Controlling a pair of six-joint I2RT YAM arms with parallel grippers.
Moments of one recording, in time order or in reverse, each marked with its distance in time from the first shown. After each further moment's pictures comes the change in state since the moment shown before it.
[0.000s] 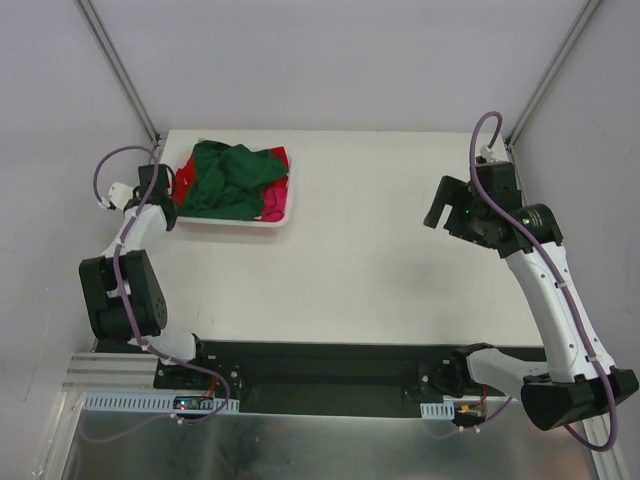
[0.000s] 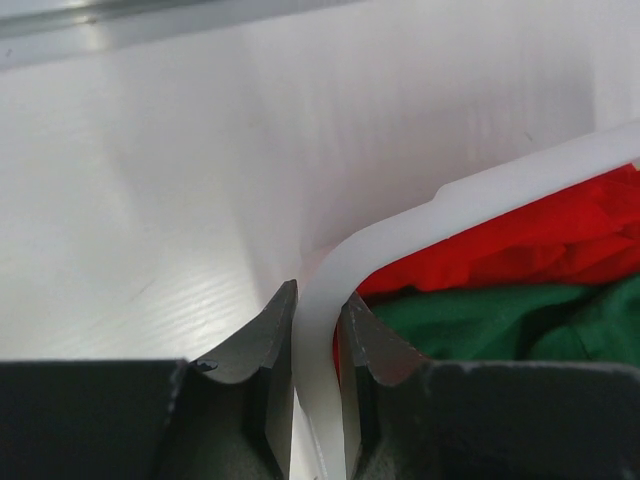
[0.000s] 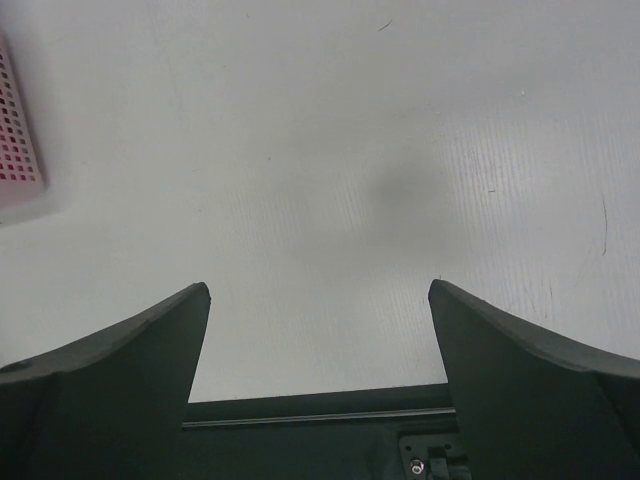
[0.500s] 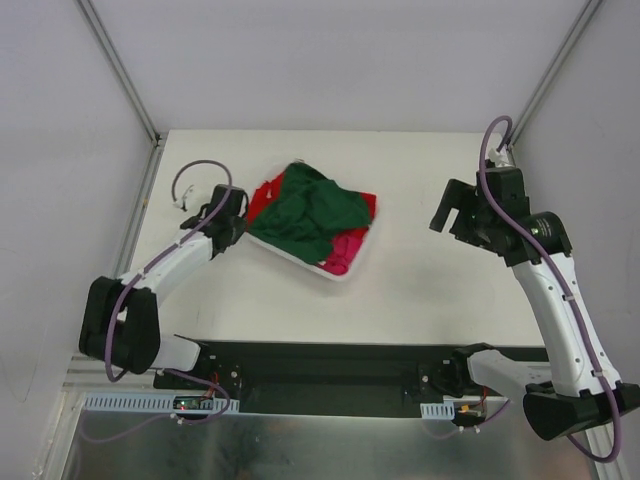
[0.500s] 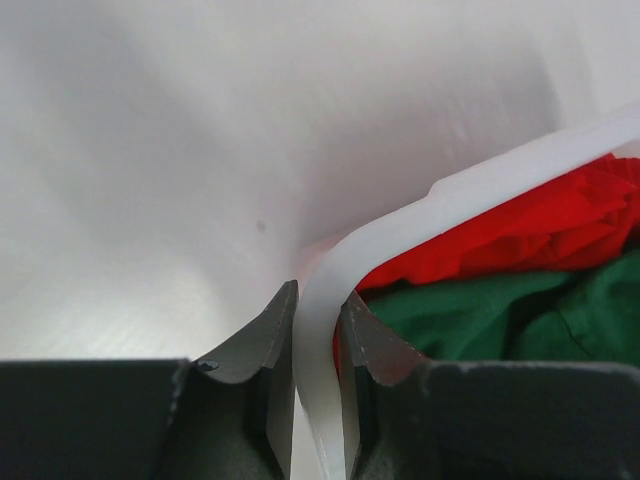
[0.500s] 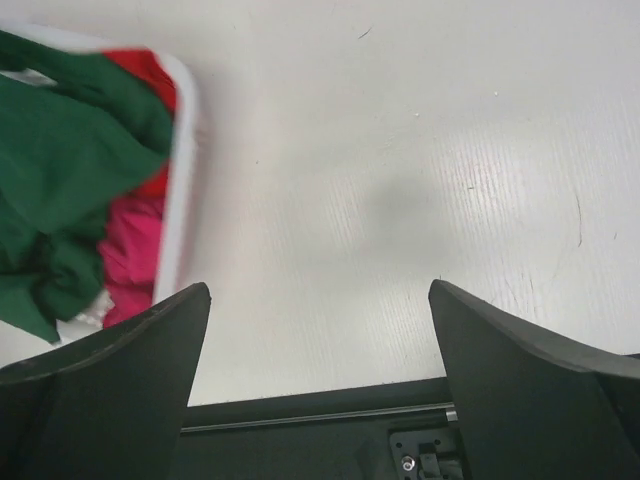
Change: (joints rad) left arm -0.534 -0.099 -0.121 0.066 0.027 -0.023; right arm 0.000 -0.057 0.000 -0.029 0.045 0.000
